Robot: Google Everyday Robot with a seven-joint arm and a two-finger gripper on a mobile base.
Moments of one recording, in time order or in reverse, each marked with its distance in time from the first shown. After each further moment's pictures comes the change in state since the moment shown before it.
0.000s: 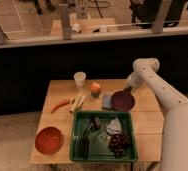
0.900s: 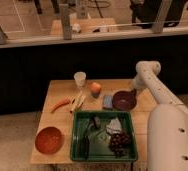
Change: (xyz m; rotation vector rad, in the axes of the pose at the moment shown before) arm 0.036 0.058 0.044 -0.104 -0.018 0.147
